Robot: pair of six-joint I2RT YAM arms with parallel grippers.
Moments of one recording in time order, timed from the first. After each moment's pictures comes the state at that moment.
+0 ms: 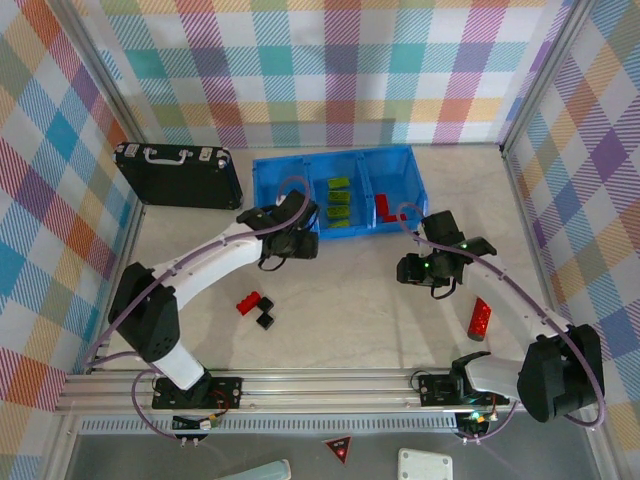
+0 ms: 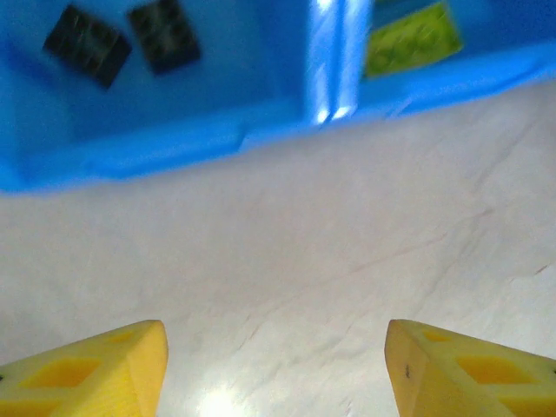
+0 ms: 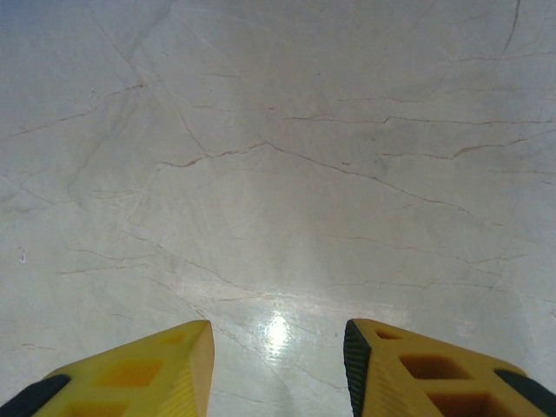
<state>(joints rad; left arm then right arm) -0.70 1.59 1.27 -0.80 -0.19 -0.57 0.33 1.22 0.86 -0.82 -0.17 0.36</state>
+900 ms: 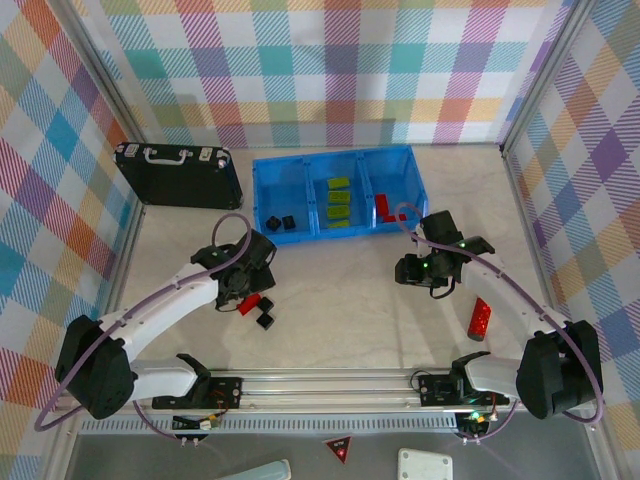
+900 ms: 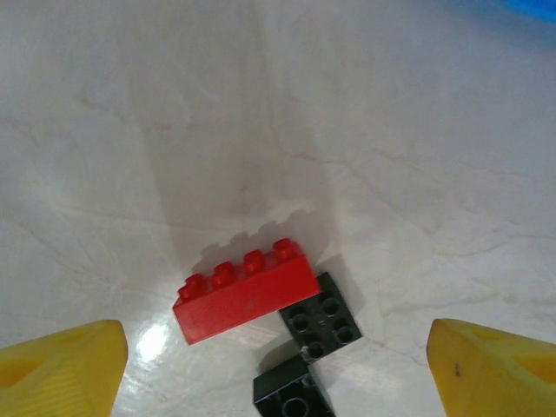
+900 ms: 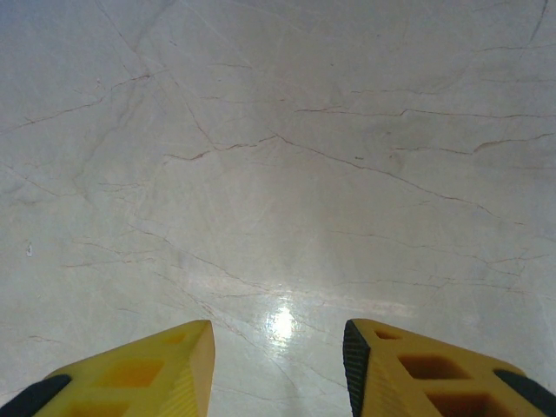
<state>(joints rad) -0.60 1.25 0.88 -0.95 -0.27 -1.02 0.33 1.23 0.86 -0.82 -0.20 0.35</state>
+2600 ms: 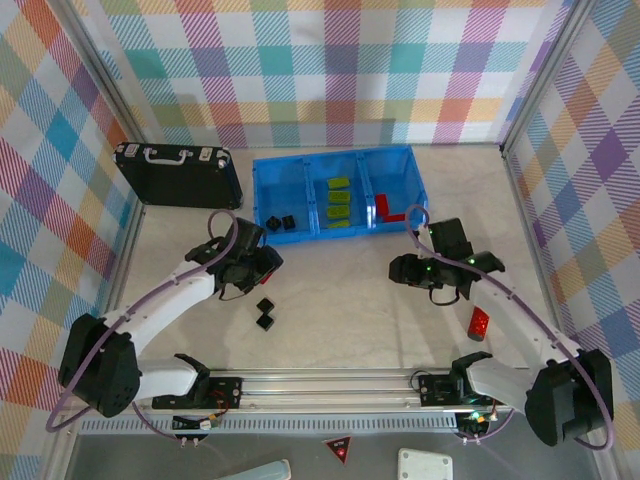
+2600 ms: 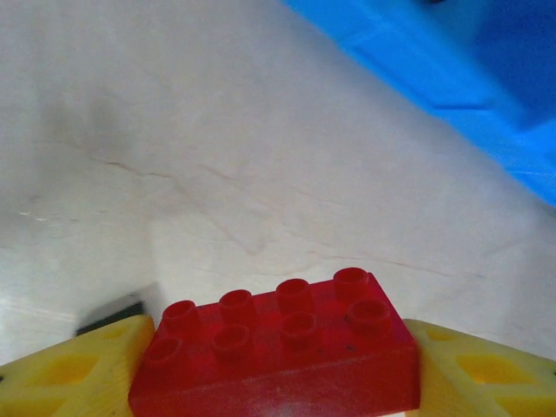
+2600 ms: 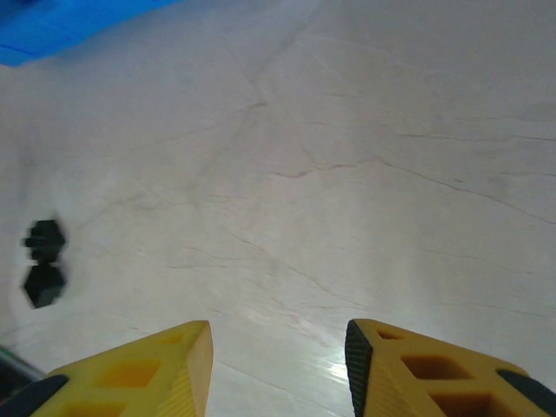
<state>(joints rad) -0.49 1.25 0.85 -0.61 0.02 -1.12 0.33 1.07 0.75 -0.65 -0.37 0.44</state>
